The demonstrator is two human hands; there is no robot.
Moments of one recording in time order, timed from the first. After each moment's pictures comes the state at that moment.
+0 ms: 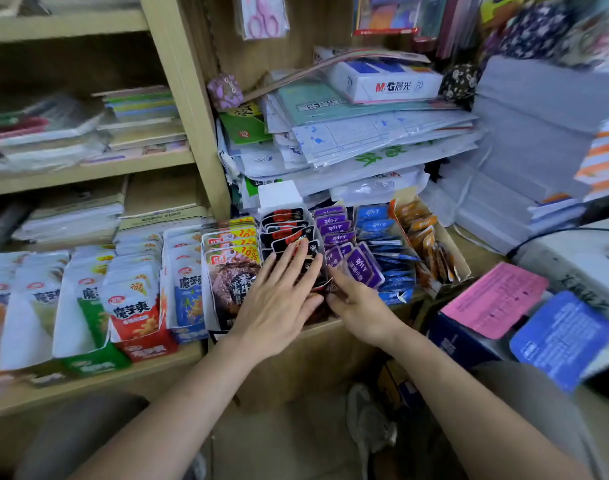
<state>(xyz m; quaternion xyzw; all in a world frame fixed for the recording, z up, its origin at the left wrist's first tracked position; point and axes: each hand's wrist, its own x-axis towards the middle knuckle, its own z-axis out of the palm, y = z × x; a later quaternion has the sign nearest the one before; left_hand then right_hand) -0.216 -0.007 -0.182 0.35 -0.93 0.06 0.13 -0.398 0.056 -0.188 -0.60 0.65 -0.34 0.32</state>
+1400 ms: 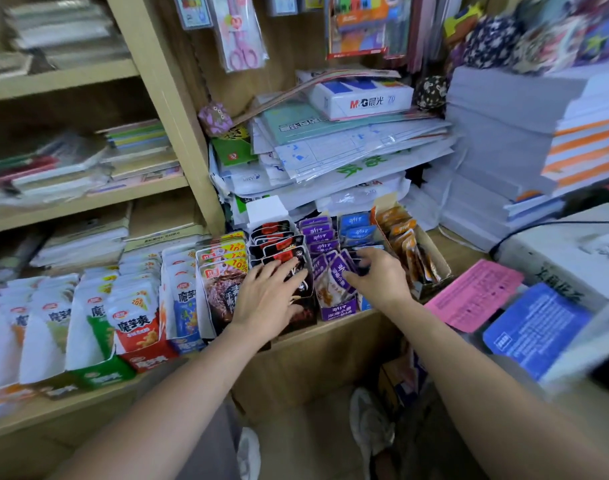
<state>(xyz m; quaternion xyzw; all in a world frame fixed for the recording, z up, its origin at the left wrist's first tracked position) -0.240 -0.015 -0.170 0.39 -0.91 0.13 0.05 -0.456 0.055 -0.164 -0.51 0.75 -0.38 0.17</state>
